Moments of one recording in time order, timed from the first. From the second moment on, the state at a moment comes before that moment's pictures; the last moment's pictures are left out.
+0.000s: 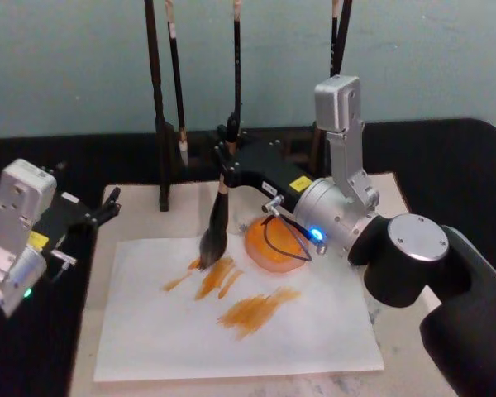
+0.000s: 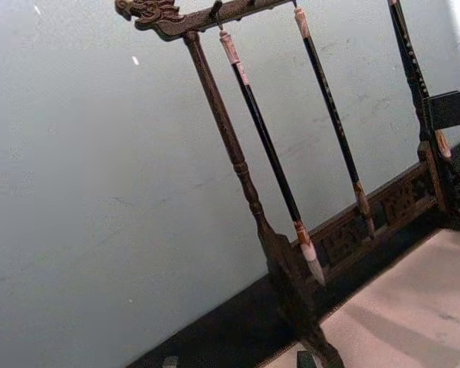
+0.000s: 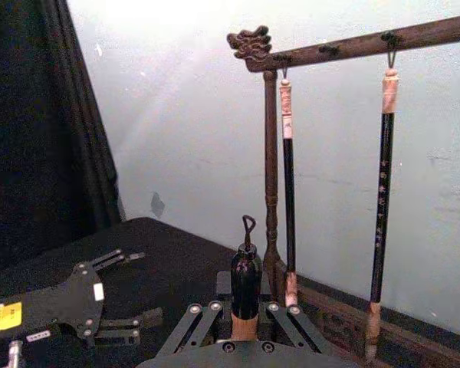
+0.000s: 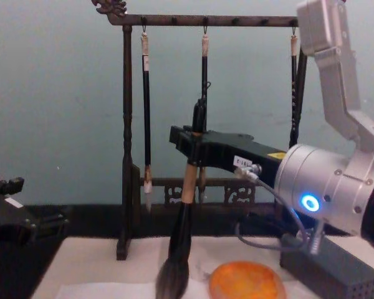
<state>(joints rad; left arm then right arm) -0.20 0.60 0.45 -1.41 -0.25 -0.12 0.03 0.38 0.16 -0.46 -1.35 0.40 0.02 0.37</state>
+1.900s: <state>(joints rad) -0.20 0.60 0.45 -1.41 -0.25 -0.12 0.03 0.27 0.18 -0.19 -1.44 0.71 0.09 0.27</state>
